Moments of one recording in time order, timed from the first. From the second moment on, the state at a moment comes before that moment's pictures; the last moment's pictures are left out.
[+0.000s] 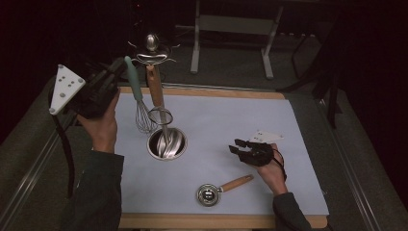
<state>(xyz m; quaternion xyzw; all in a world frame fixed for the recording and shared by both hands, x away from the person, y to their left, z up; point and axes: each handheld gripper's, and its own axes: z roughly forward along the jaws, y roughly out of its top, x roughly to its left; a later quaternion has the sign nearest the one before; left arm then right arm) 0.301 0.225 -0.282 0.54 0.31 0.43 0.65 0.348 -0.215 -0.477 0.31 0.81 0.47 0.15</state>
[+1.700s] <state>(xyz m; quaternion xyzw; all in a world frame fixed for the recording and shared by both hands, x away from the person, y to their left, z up) 0.332 0.228 -0.270 0.54 0.37 0.43 0.62 0.348 -0.220 -0.480 0.31 0.81 0.47 0.15</state>
